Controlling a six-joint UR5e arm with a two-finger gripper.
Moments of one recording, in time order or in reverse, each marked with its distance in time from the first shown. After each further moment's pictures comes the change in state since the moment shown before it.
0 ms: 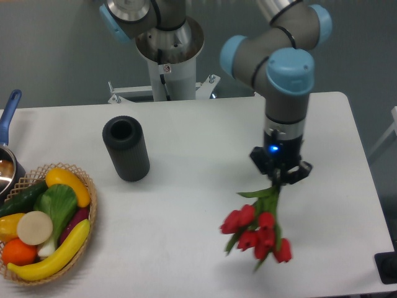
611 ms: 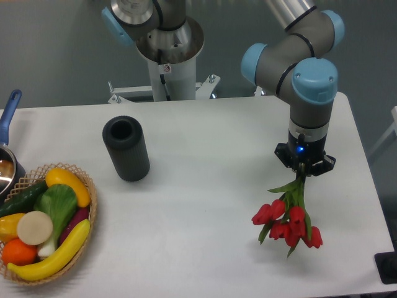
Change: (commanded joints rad) arm 0.109 -0.116 0.005 -0.090 0.372 0.145
